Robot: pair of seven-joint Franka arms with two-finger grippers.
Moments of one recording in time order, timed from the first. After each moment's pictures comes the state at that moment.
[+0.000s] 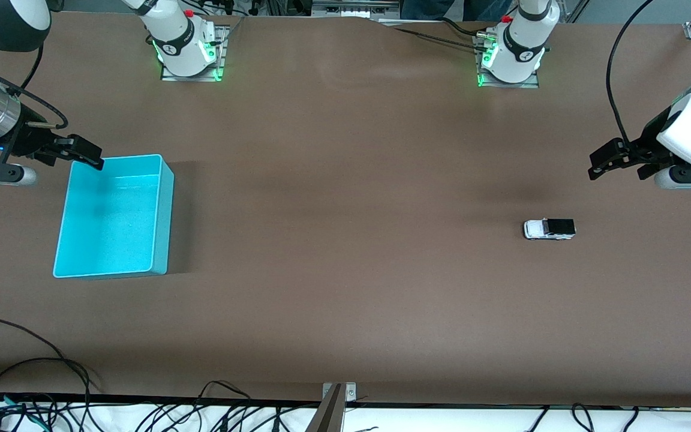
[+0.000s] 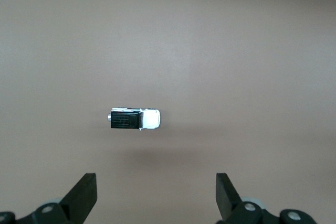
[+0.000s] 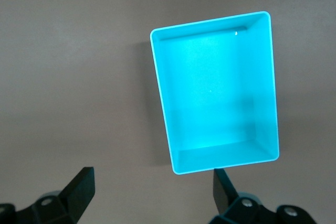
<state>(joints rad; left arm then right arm) -0.01 0.02 -0.03 -1.69 -0.04 1.74 -0.08 0.03 0.04 0.03 -1.69 0.00 1.69 0.14</state>
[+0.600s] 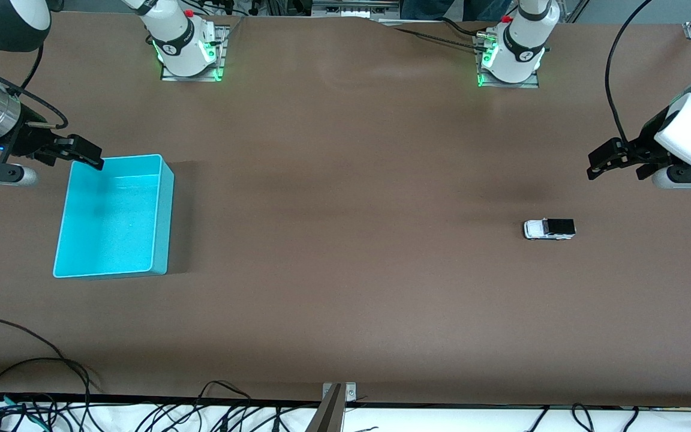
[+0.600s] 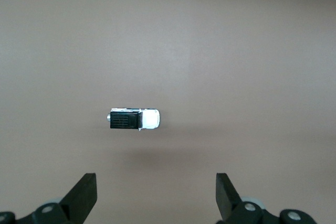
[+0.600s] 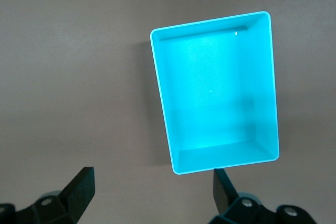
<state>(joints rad) -0.01 0.02 -0.03 -1.69 -0.03 1.74 -0.07 0.03 0.04 0.03 -1.69 0.00 1.69 0.14</state>
